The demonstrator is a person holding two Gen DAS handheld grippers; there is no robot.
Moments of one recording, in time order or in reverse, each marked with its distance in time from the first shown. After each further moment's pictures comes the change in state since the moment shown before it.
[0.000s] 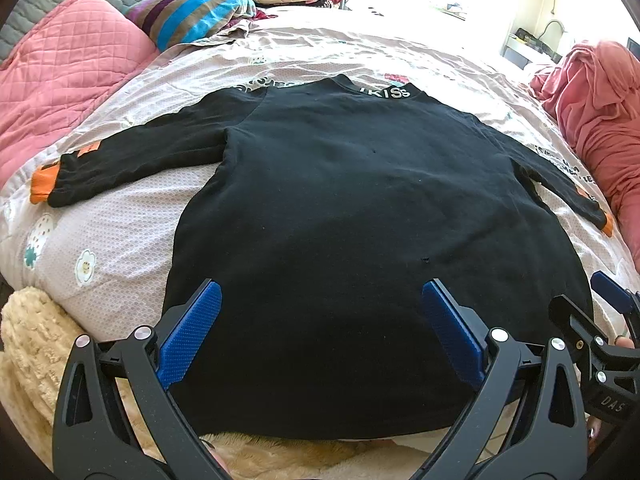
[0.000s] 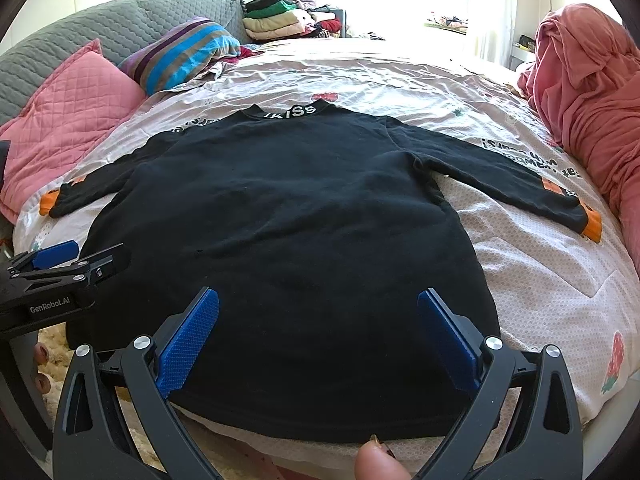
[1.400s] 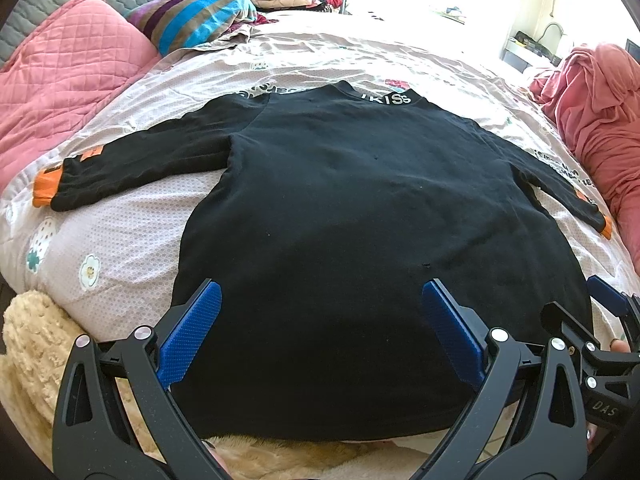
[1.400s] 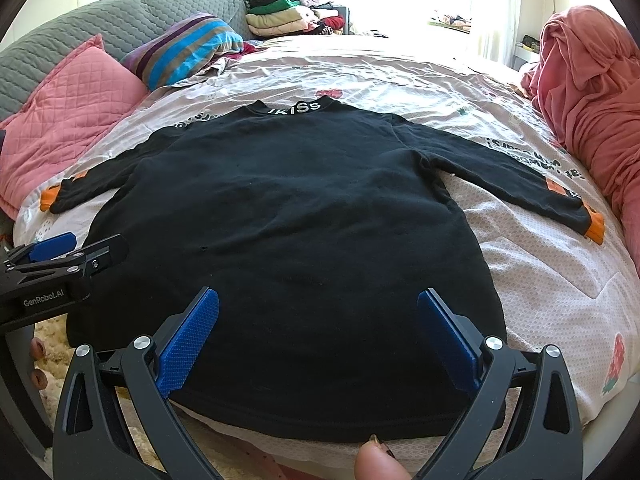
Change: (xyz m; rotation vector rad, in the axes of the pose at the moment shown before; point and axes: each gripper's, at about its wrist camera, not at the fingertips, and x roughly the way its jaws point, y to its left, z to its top) left arm -0.003 0.007 0.004 -0.002 -0.014 -0.004; right arm 0.004 0.007 0.001 -0.009 0.012 0.000
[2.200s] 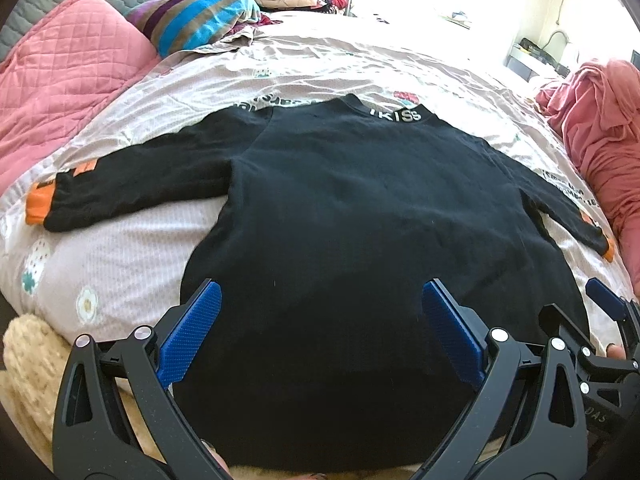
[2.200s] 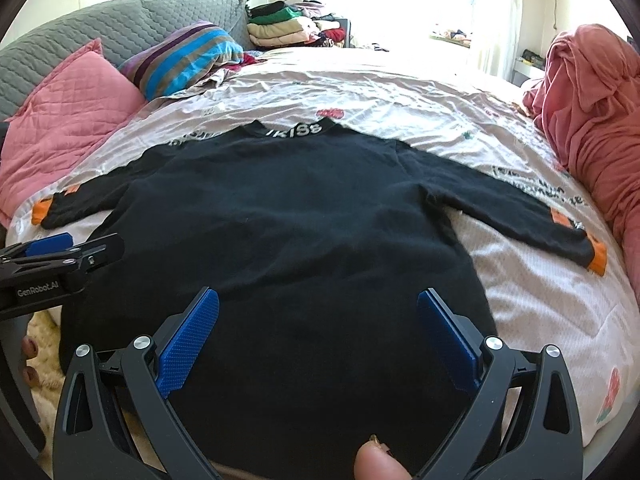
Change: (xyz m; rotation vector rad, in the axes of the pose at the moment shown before) left arm 0.014 0.004 0.033 -0.021 -0.005 -0.004; right arm 0.016 0.003 0.033 -0.025 -0.050 -0.024
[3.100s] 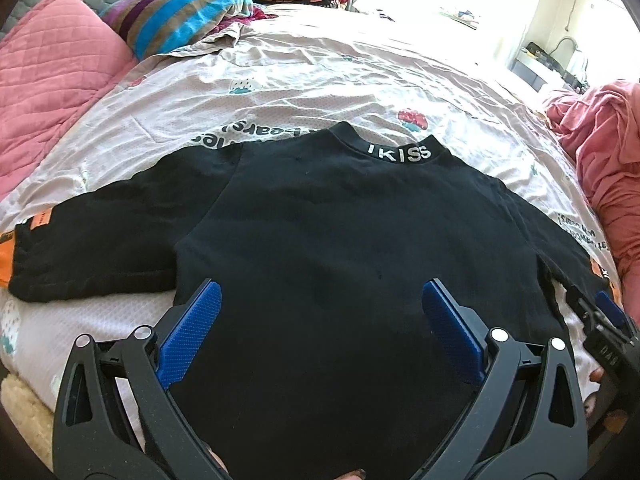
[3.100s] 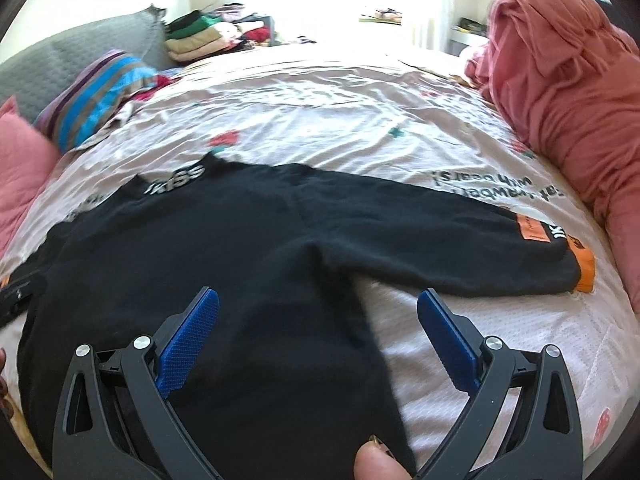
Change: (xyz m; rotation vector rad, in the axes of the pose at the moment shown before) left arm 0.061 -0.015 0.081 -0.027 0.033 -0.018; right arm 0.072 -0.104 0.064 0.205 0.025 -0.156
